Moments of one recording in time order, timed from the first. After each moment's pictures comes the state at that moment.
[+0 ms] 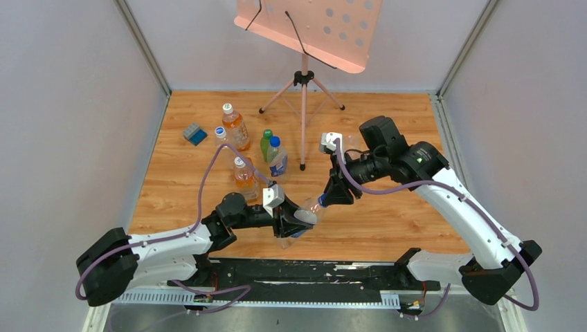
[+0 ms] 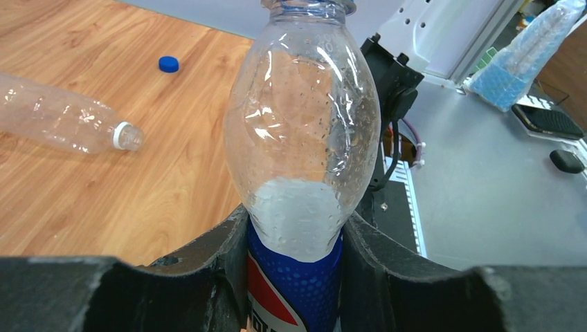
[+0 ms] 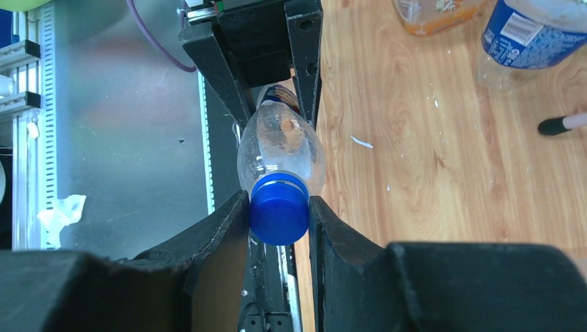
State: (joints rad) left arm -0.96 1.03 0.30 0.79 0.52 -0.24; right arm 0.68 1.20 1.41 -1.05 -0.76 -0.31
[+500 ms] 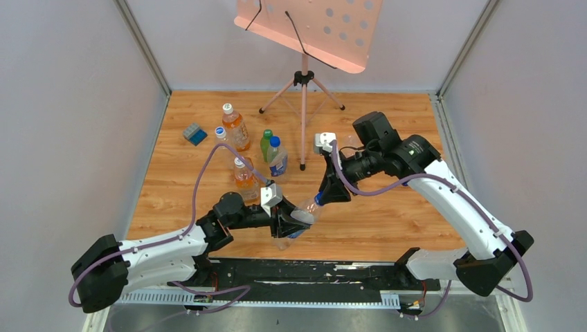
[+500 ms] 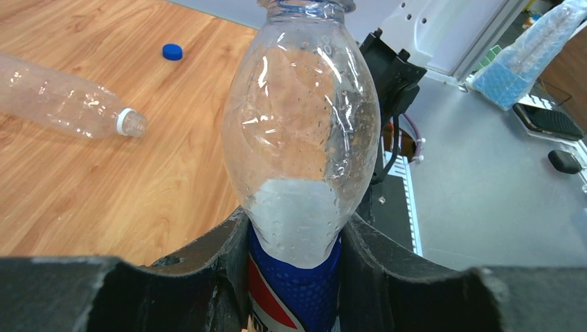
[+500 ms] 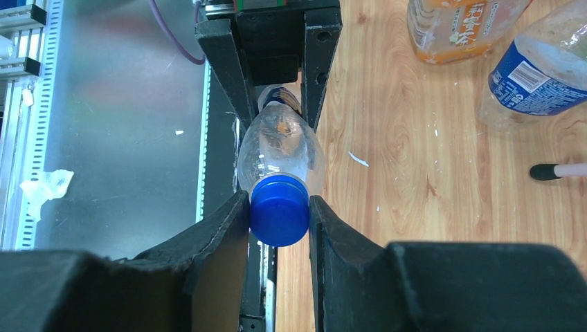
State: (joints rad) left arm -0.95 0.94 0.31 0.66 0.50 -0.26; right arm 0.69 1.26 1.45 -1.06 -0.84 -0.47
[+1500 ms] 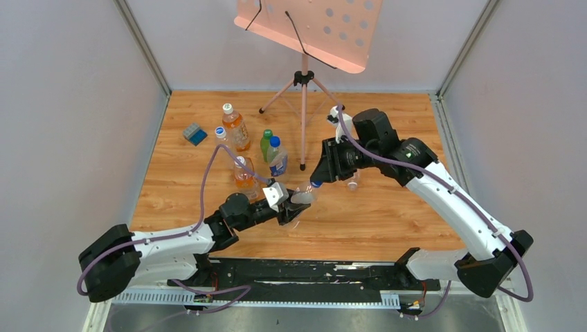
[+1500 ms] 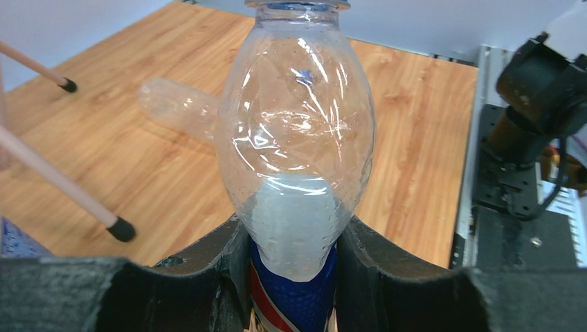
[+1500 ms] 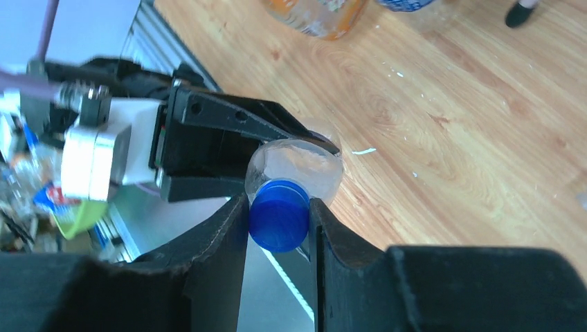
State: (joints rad) left arm -0.98 1.04 0.30 0.77 0.19 -0.02; right arm 0.69 1.27 1.41 -0.85 -0.47 0.33
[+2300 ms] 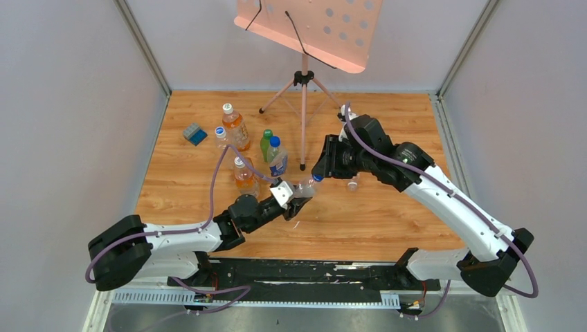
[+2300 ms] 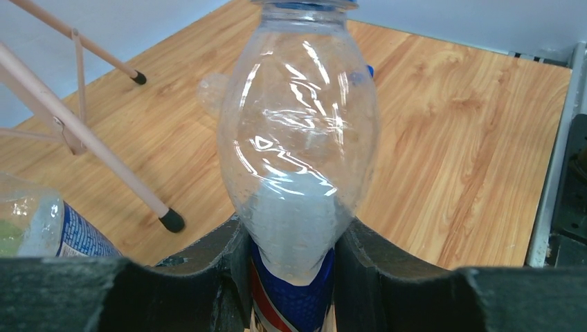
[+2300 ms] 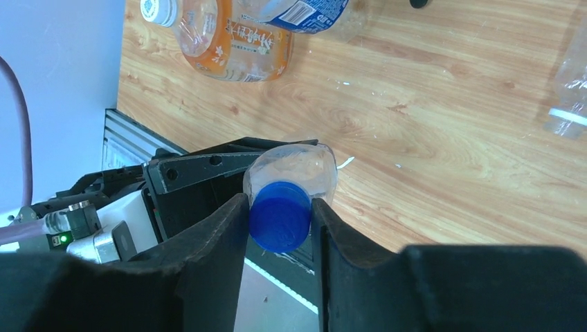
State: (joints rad) left arm -1.06 1.15 0.35 0.82 -0.07 0.08; right arm 0.79 1.25 1.42 -0.87 -0.06 0.70
